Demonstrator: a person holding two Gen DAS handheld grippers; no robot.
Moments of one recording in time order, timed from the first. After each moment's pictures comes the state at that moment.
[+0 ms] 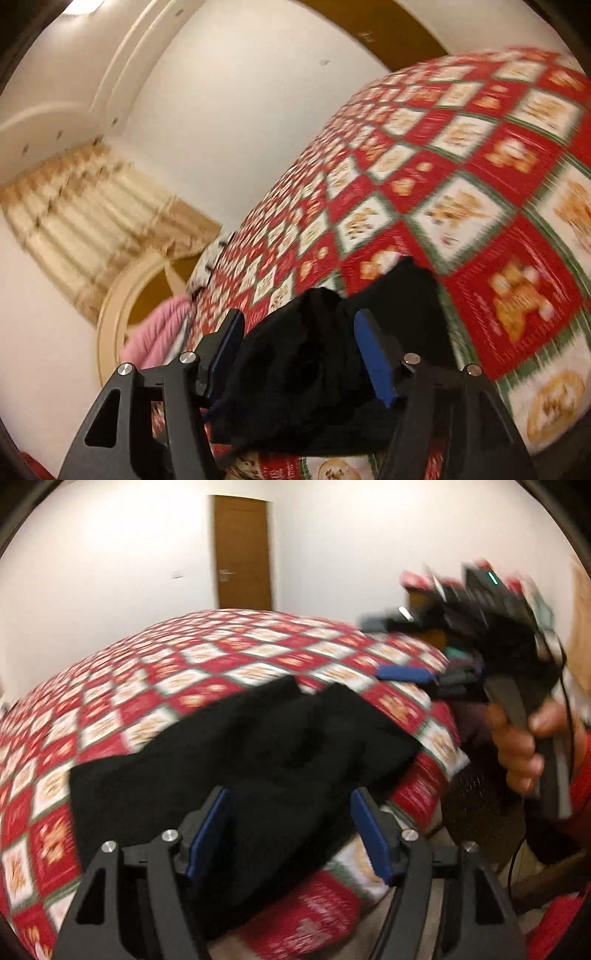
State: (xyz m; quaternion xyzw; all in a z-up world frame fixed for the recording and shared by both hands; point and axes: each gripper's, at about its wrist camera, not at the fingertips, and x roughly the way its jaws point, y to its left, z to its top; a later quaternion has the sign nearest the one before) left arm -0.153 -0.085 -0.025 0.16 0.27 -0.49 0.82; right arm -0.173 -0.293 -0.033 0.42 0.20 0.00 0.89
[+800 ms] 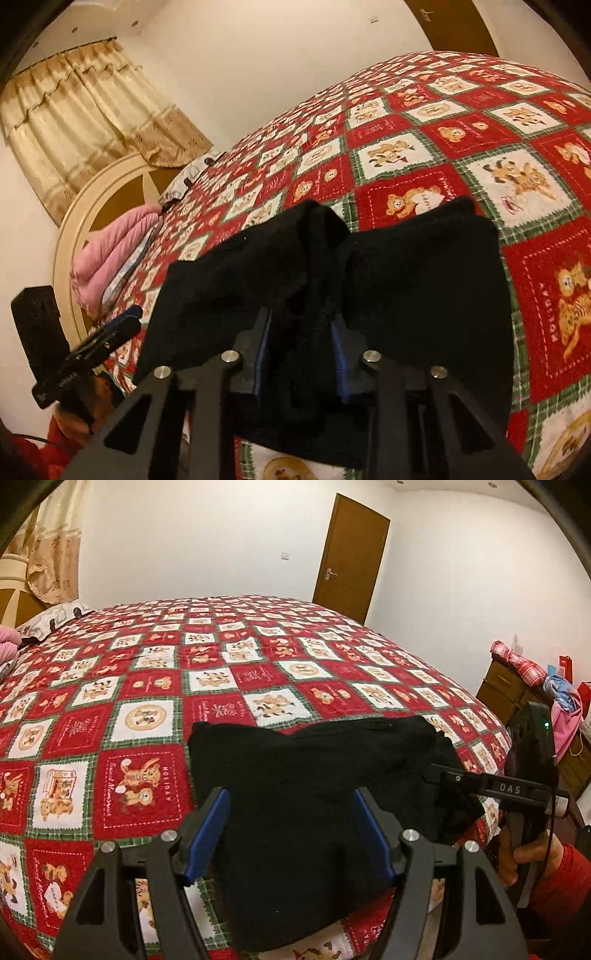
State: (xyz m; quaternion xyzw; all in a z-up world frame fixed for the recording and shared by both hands) left arm -0.083 -0.020 -0.023 0.03 0.34 -0.37 0.87; right arm -0.121 -0.249 -0.074 0.30 0.31 0.02 0.90
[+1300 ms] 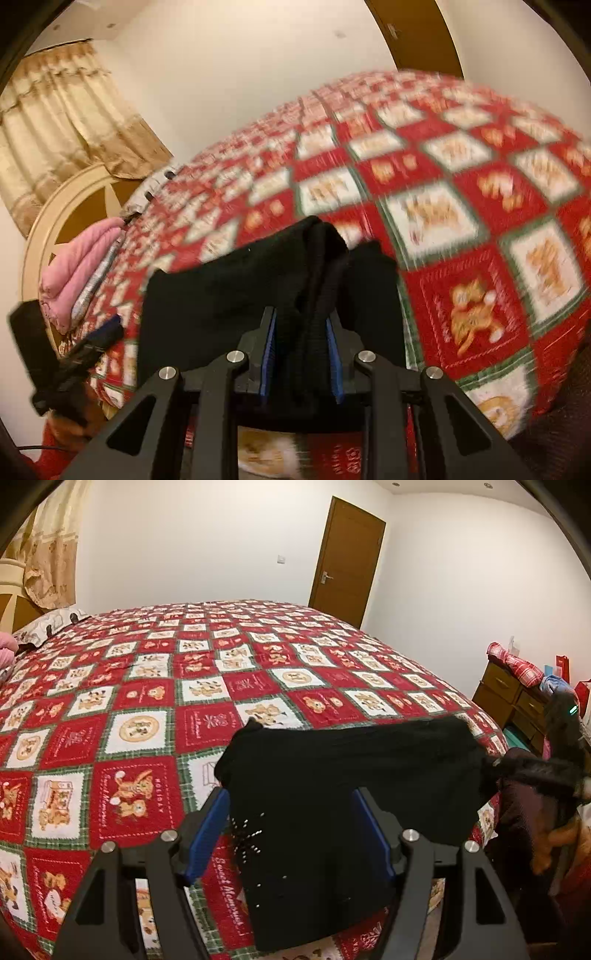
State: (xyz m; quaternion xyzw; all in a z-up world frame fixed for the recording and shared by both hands) left arm -0.083 -0.028 -0.017 0.03 0.33 -0.37 0.87; right arm -0.156 -0.280 -0.049 0.28 0.34 -0.07 0.90
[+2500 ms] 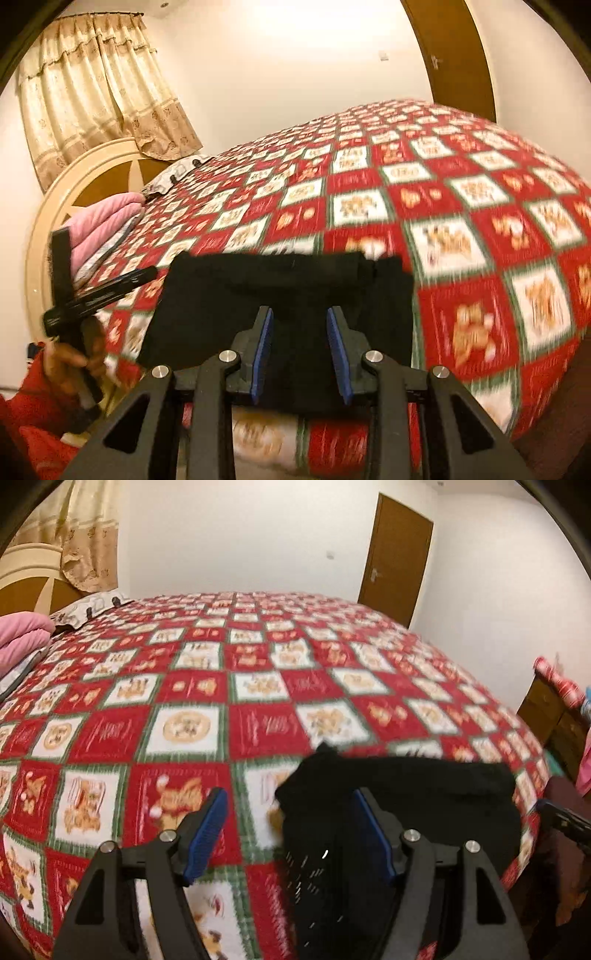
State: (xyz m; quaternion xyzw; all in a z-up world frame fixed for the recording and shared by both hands) left arm -0.046 -0.024 -0.017 0.02 0.35 -0.29 0.89; right arm -0.175 -0.252 -0.021 0.18 0.30 -0.04 0.93
